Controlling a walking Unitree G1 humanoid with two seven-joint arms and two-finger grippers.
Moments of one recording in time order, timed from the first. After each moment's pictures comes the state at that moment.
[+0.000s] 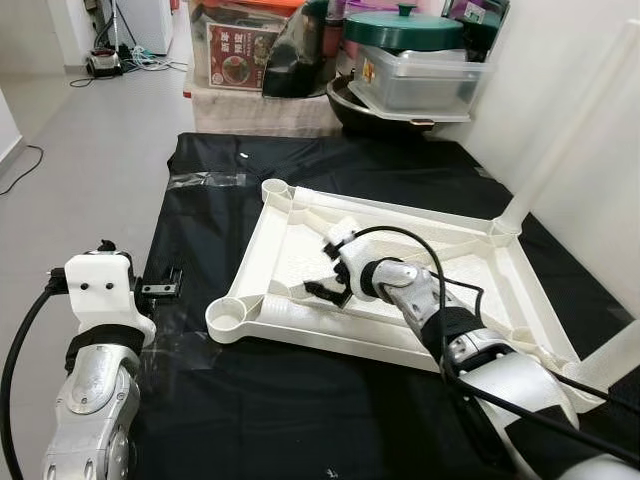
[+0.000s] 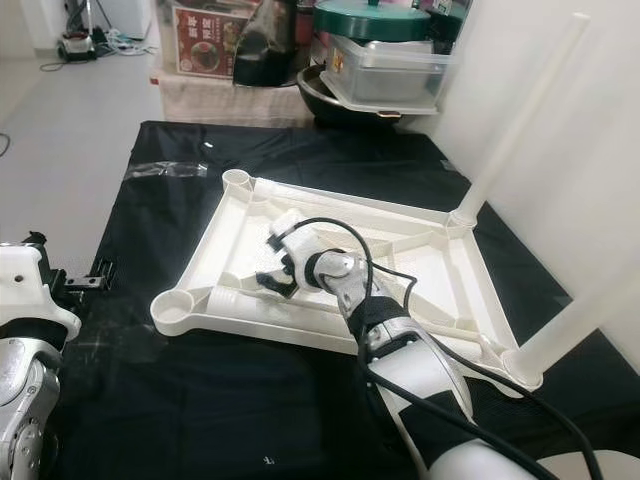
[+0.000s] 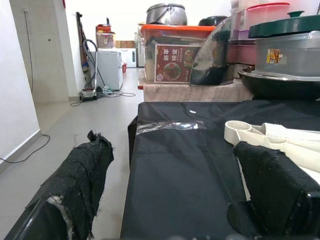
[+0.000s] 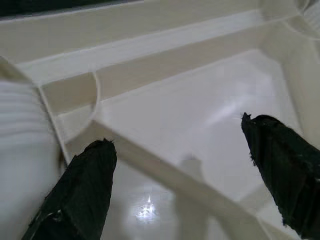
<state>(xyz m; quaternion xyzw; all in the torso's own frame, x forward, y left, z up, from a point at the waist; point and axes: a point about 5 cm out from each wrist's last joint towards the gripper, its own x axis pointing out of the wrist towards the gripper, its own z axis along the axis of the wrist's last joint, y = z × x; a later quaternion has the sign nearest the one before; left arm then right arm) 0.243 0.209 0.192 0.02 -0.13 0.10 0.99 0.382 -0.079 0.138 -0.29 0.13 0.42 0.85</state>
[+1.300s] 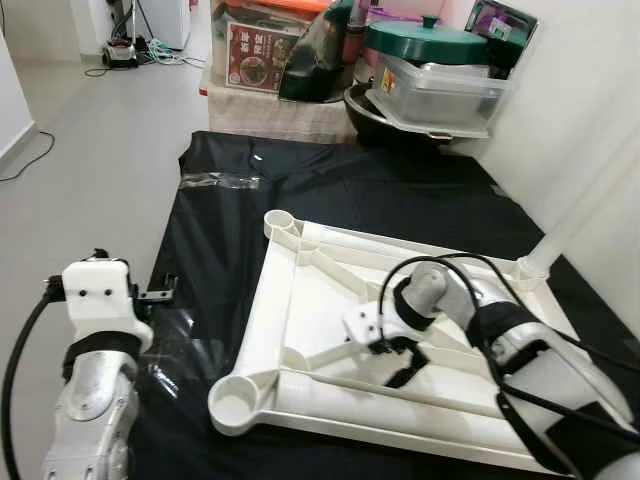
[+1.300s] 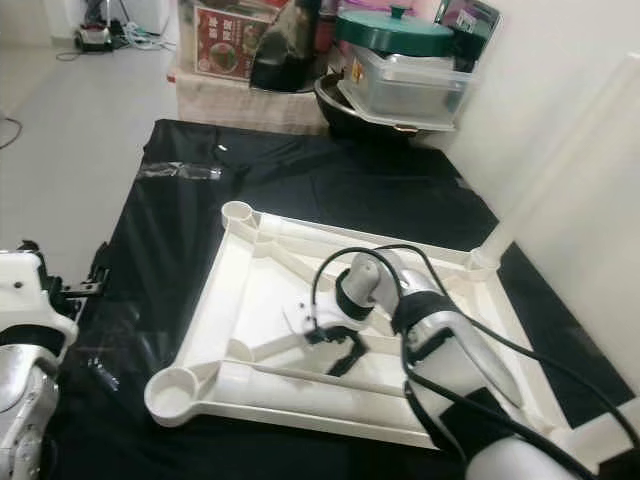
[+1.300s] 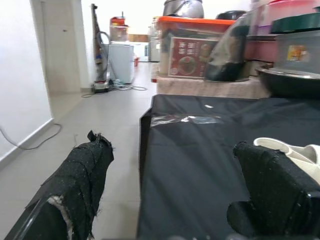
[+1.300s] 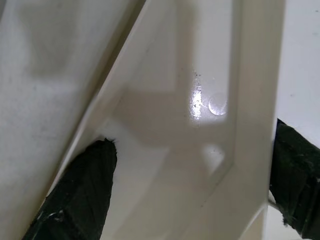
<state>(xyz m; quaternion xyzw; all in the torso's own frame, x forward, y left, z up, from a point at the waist) 0.240 0.206 0.185 0.02 -0.12 0.10 0.99 0.333 -0.147 0.125 -0.52 0.22 0.72 0.40</state>
